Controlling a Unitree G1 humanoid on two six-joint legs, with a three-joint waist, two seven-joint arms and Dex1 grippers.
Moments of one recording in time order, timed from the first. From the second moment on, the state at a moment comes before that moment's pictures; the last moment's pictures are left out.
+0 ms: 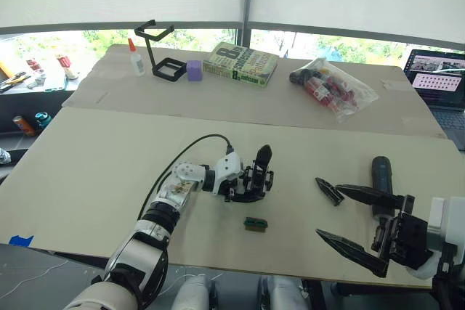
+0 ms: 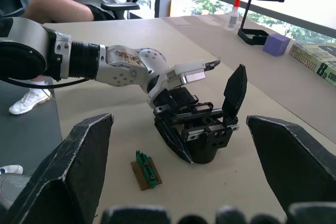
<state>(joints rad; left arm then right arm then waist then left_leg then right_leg) -0.69 0.21 -0.27 0.71 -0.07 -0.13 -1.23 0.52 -0.72 -0.53 -0.83 0.80 0.23 0.91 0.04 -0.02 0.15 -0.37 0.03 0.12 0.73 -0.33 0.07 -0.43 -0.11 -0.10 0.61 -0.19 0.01</state>
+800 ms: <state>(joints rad) -0.33 0.60 -0.03 -0.15 -0.59 0.26 -1.45 0.01 -1.18 -0.14 -0.49 0.79 1.02 0.48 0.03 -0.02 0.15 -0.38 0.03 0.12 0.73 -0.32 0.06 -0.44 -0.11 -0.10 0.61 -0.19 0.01</state>
